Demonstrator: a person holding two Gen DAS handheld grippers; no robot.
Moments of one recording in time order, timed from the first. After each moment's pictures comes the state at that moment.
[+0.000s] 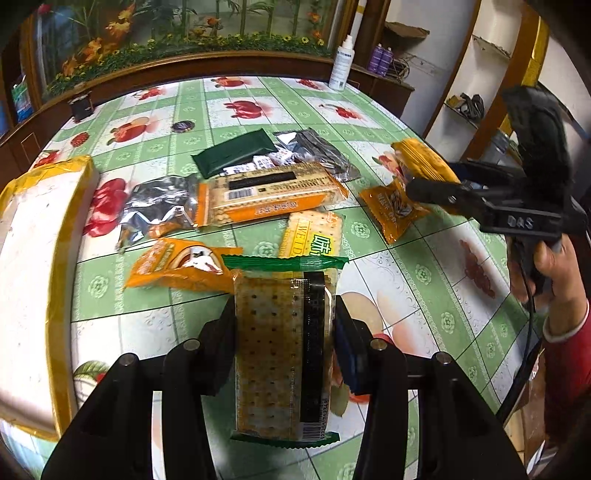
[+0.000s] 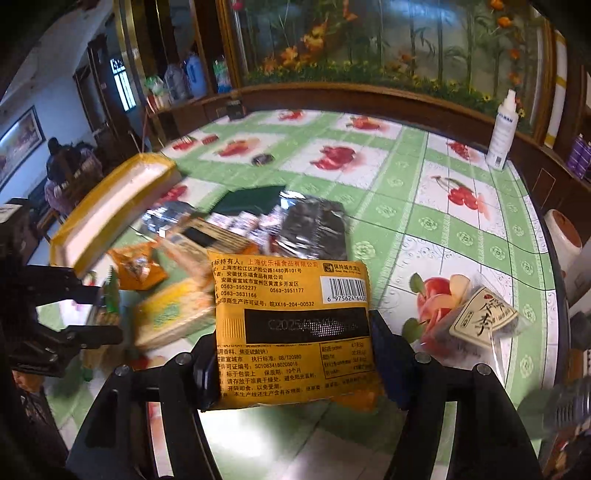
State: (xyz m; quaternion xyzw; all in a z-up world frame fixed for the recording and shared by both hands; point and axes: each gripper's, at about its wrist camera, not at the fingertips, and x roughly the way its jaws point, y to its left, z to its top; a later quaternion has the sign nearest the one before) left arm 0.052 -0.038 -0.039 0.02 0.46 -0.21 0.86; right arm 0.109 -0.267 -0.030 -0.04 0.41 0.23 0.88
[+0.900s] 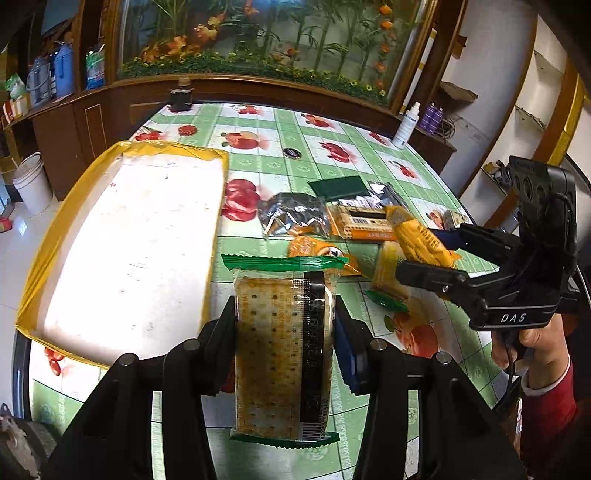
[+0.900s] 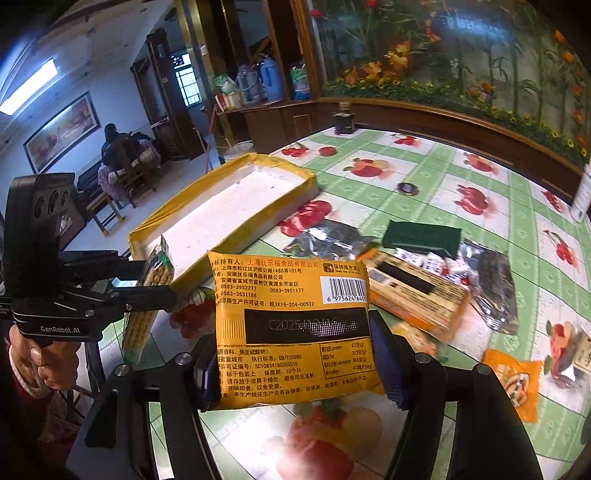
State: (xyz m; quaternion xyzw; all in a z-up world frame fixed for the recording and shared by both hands) left arm 0.026 0.083 -0.012 -0.06 0.42 -0.13 0.90; right arm 0.073 -0.116 -0.017 -0.06 0.39 0.34 0.85
